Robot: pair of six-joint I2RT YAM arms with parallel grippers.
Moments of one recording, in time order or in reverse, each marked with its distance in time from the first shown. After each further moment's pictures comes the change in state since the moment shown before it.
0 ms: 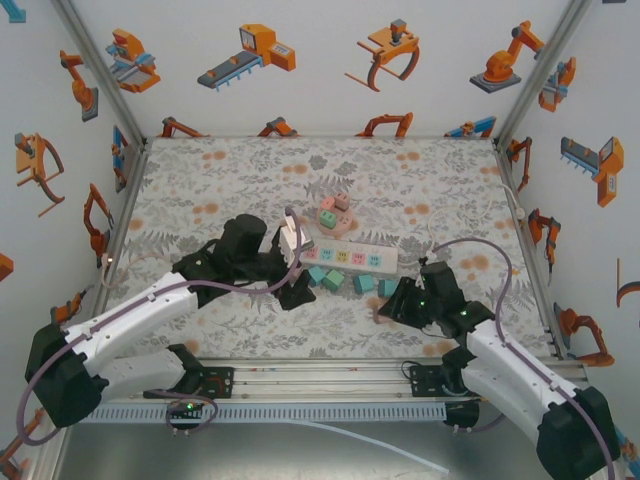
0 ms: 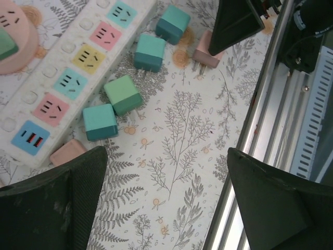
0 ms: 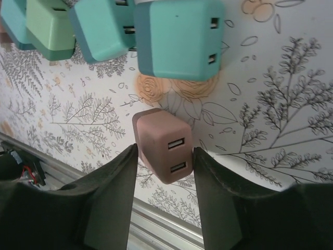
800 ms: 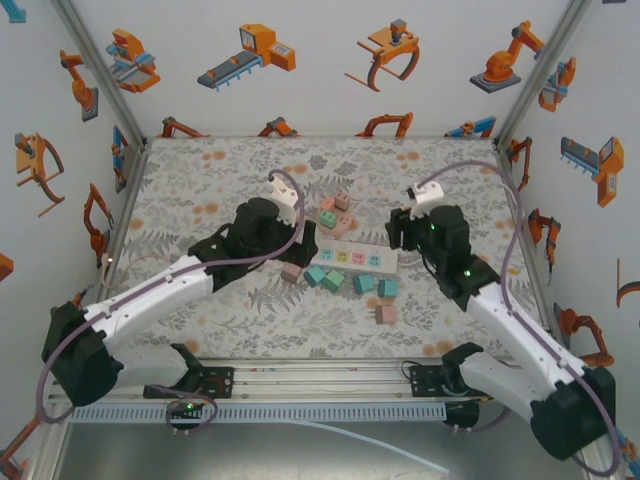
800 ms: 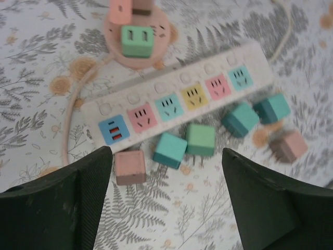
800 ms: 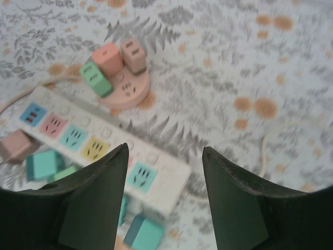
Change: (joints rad) left arm 0.010 0.175 0.154 0.081 -0.532 -0.408; right arm 0.000 0.264 0.487 0.324 0.296 -0.780
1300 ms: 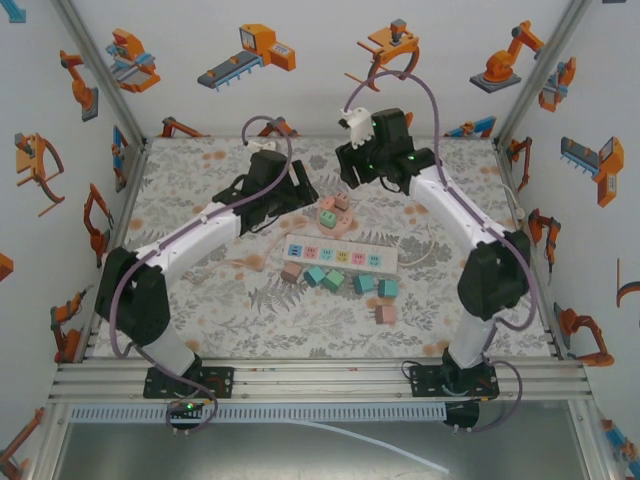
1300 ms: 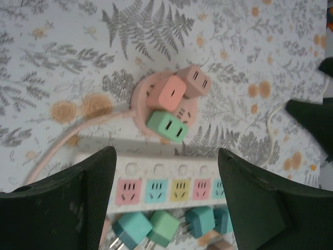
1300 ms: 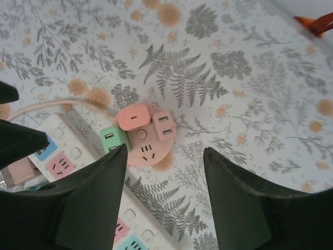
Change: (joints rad) left arm 0.187 0.397 0.365 -0.037 -0.009 -0.436; right arm -0.006 0.838 0.949 -0.450 -0.274 -0.192
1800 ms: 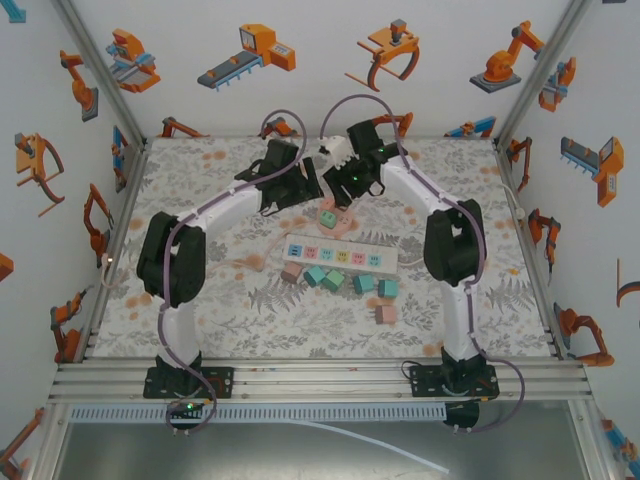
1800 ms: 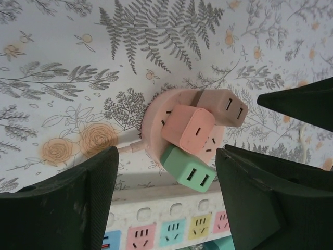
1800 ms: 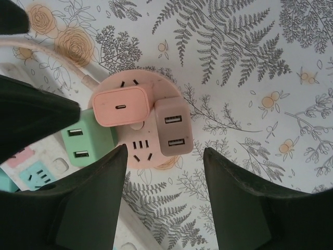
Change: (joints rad) left arm 0.066 0.300 0.192 -0.031 0.148 0.065; right arm 0.000 0.319 0.203 -0.206 -0.061 -0.160
